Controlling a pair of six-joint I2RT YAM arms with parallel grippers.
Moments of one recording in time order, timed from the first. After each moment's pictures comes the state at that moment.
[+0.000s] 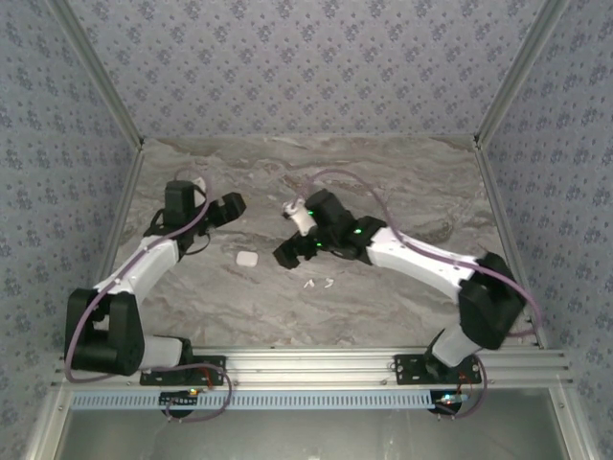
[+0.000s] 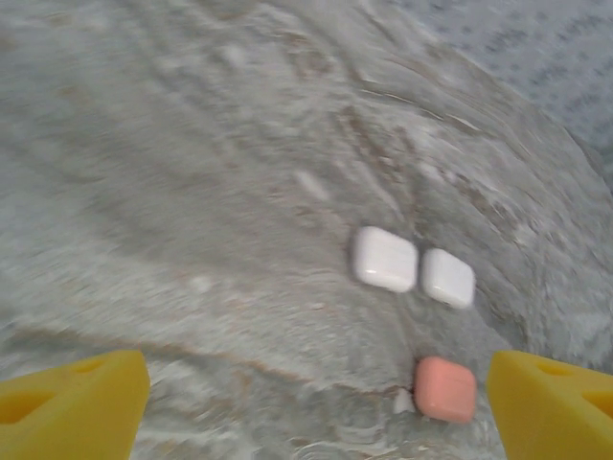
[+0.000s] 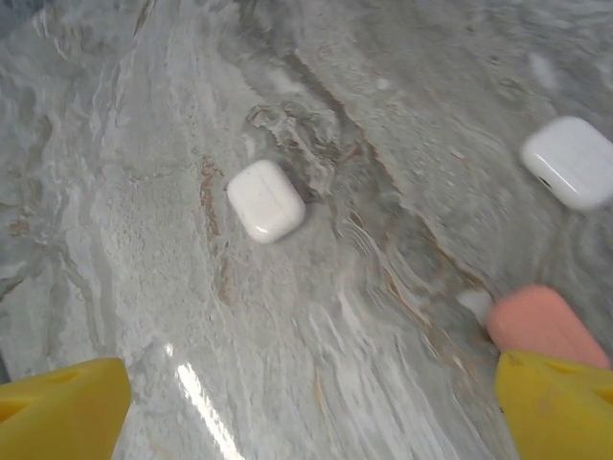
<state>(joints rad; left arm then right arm) -0.11 1.31 0.77 -0.11 0.33 -0.57 0.86 1.60 1.20 -0.36 -0.16 0.05</state>
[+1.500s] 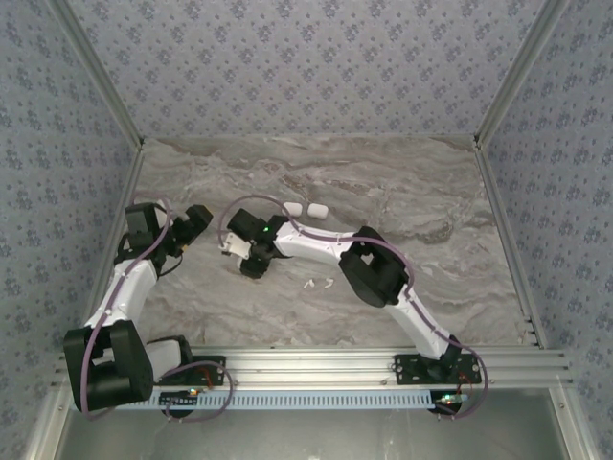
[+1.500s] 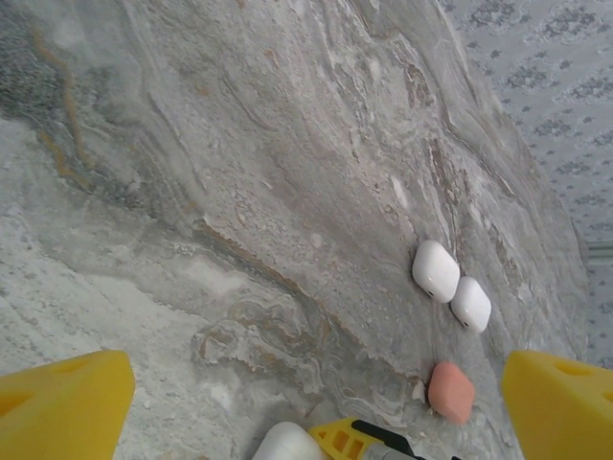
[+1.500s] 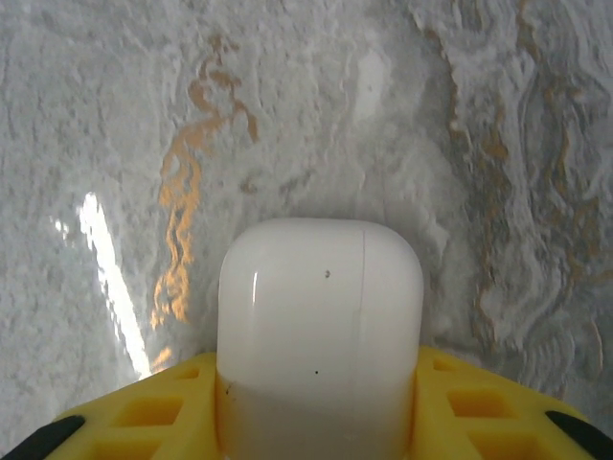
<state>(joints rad) 0.15 1.14 0.64 -0.22 0.47 -0.66 1.01 2.30 1.84 -0.69 -0.05 -0.30</state>
